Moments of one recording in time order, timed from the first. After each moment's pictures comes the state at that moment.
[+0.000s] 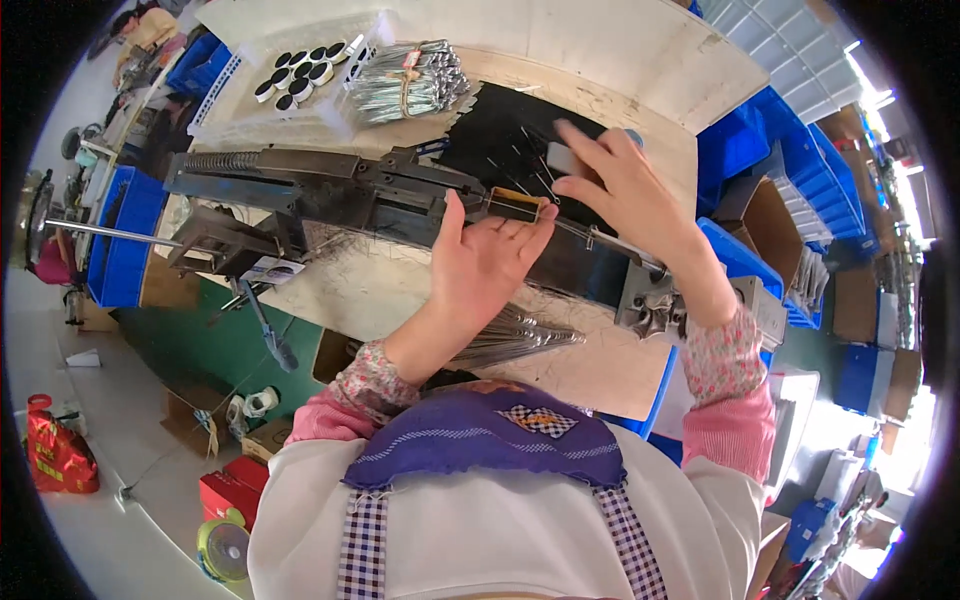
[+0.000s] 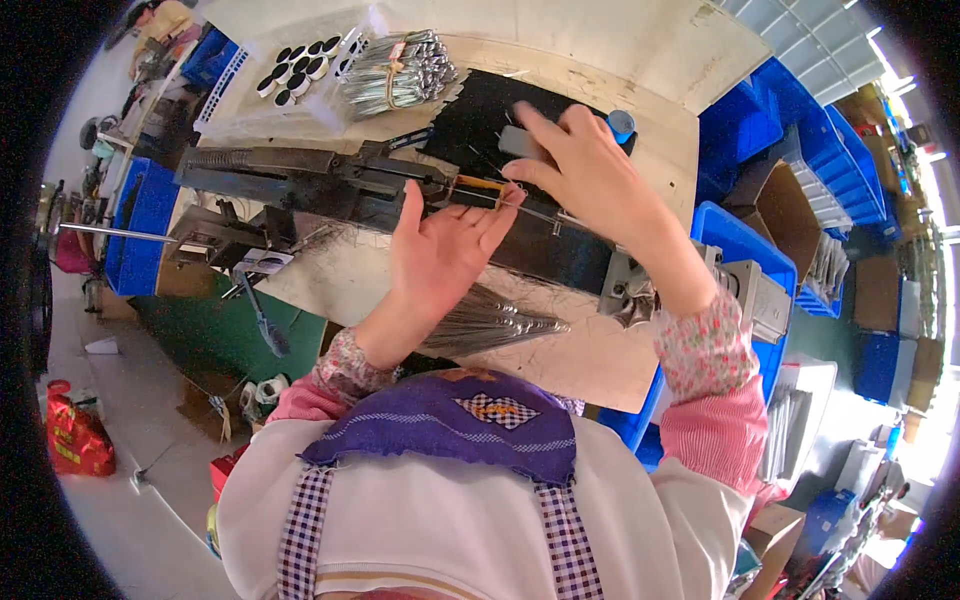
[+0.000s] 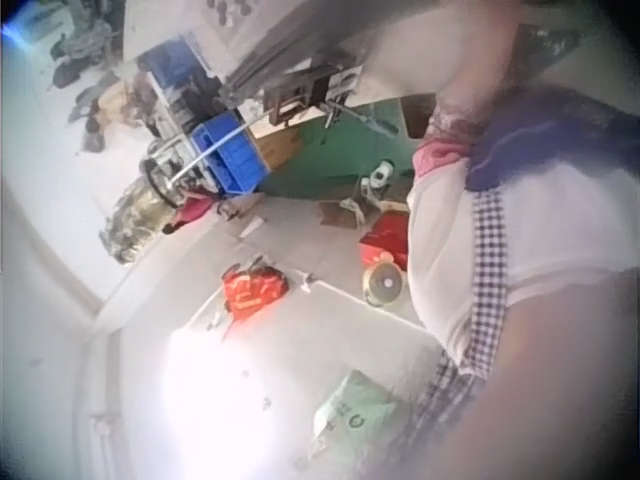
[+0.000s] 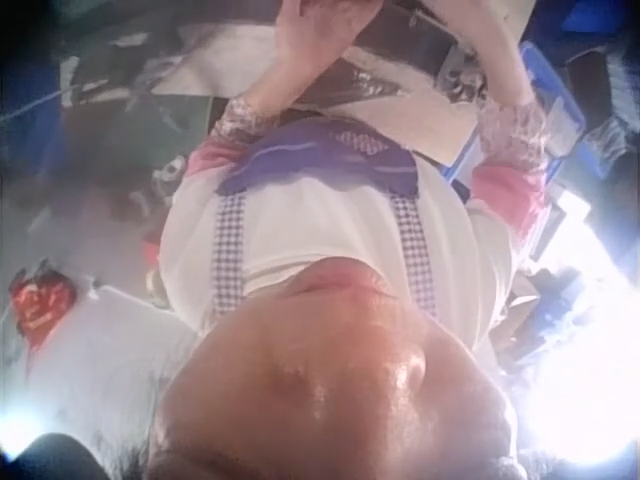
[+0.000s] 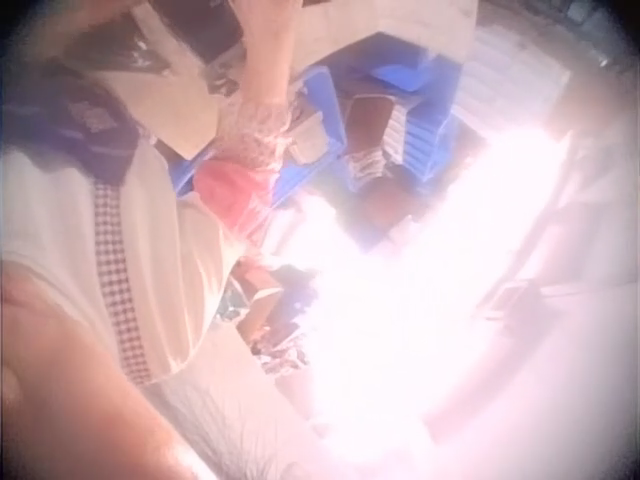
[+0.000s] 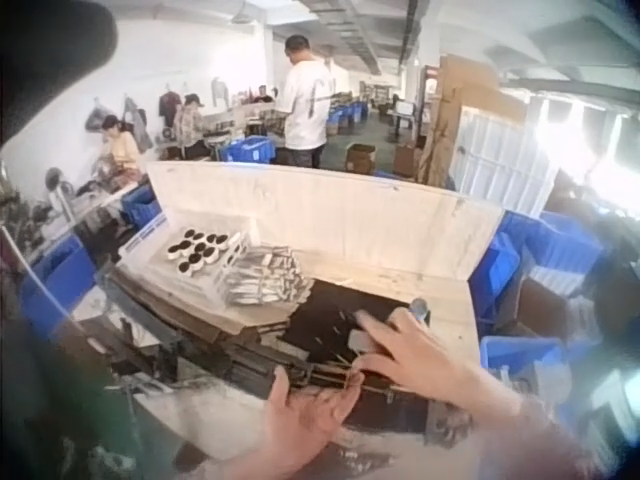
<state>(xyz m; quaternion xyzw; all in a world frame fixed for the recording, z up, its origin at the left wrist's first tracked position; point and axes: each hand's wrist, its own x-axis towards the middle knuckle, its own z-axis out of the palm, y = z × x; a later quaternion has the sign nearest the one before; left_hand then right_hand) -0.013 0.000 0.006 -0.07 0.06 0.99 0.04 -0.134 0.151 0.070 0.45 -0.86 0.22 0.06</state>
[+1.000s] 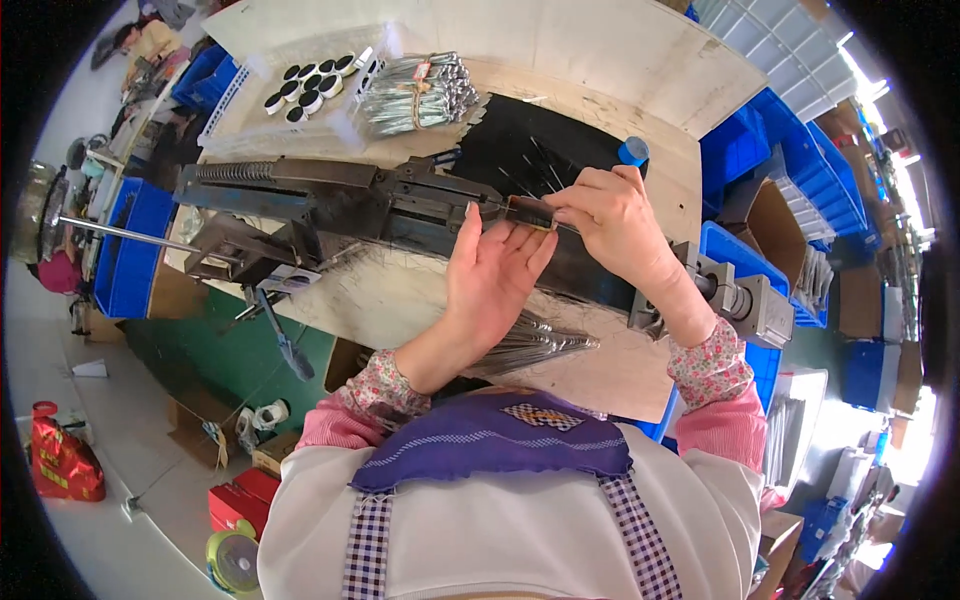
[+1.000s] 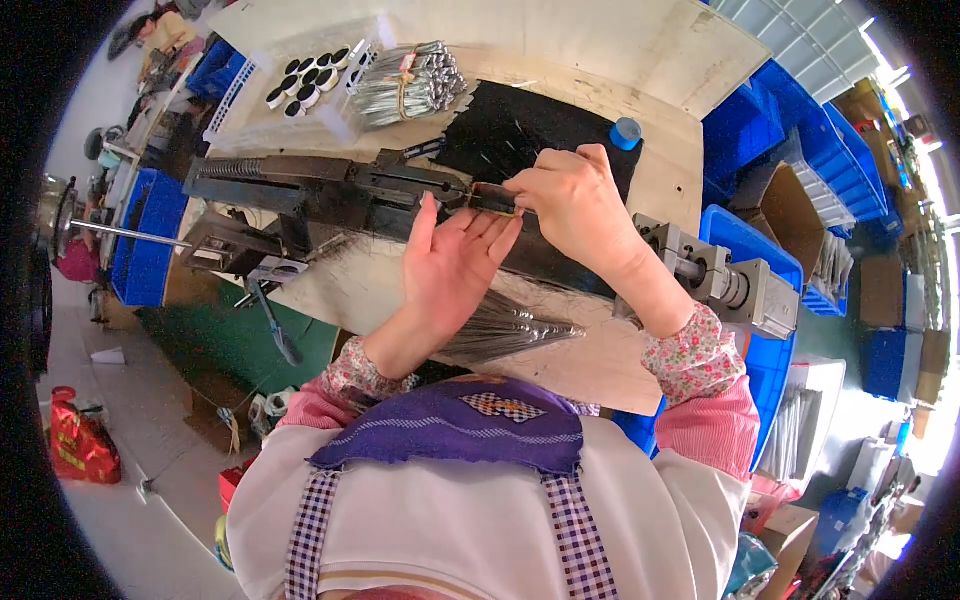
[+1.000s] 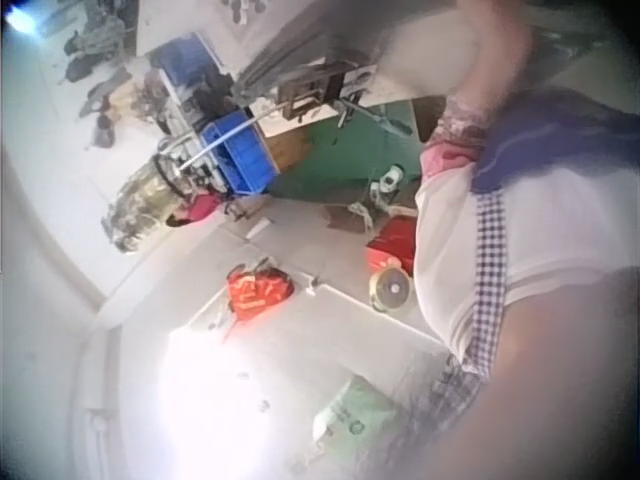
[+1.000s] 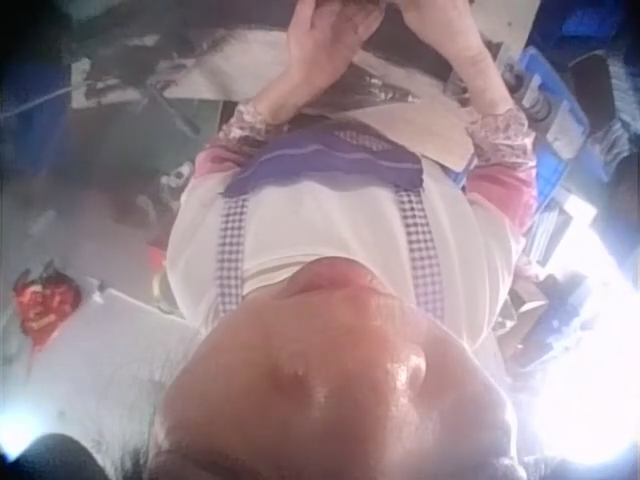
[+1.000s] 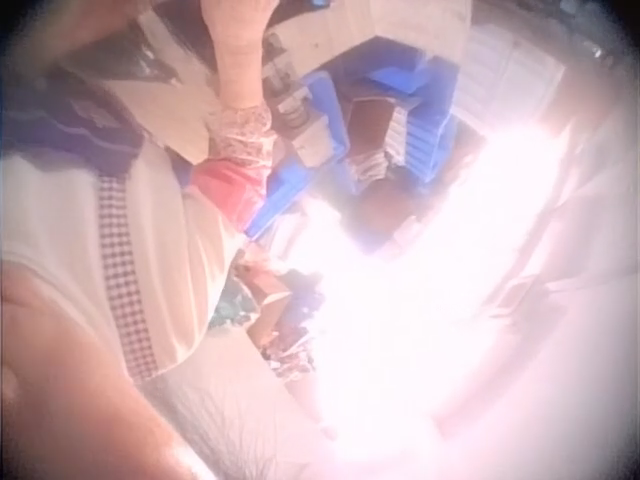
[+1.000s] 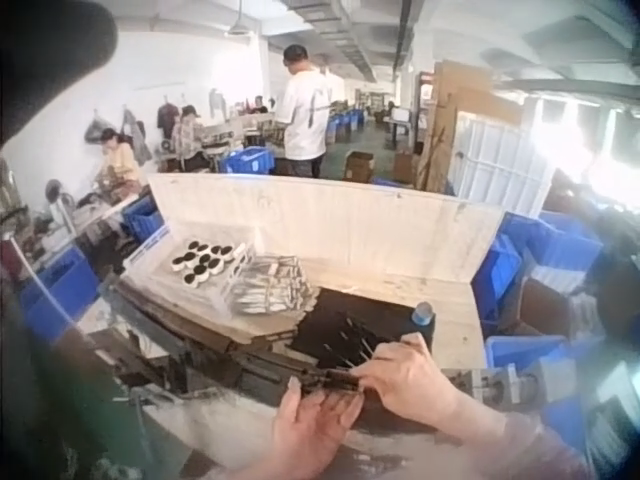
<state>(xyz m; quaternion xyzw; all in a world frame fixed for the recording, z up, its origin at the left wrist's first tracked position) -0.002 -0.005 0.007 -0.07 0.15 0.99 0.01 -0.106 0.135 0.058 0.47 -0.84 0.25 0.09</state>
